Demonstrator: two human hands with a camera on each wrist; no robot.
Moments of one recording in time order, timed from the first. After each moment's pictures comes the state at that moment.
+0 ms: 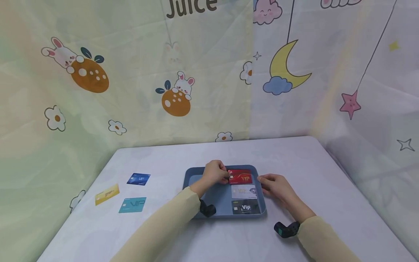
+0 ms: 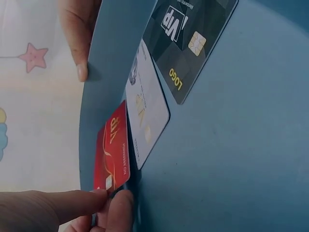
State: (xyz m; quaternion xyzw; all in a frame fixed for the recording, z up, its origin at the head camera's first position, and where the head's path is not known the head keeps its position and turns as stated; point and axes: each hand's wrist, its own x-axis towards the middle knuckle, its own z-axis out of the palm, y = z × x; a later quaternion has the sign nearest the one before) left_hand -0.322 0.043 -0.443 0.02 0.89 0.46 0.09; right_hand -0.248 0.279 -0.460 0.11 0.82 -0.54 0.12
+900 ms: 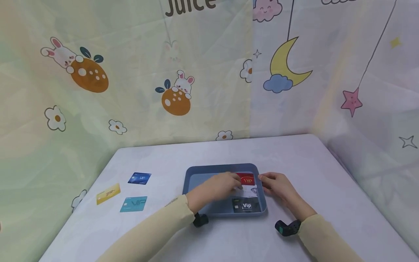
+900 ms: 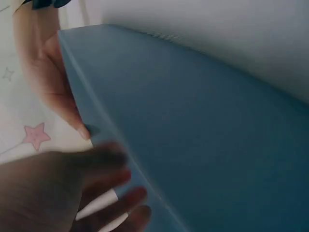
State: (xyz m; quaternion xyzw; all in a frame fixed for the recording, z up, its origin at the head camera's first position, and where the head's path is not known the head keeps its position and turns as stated) left_hand -0.269 0.043 -0.425 0.42 0.91 -0.01 0.03; right_hand -0.249 0.281 -0.460 0.11 0.82 -0.54 0.13
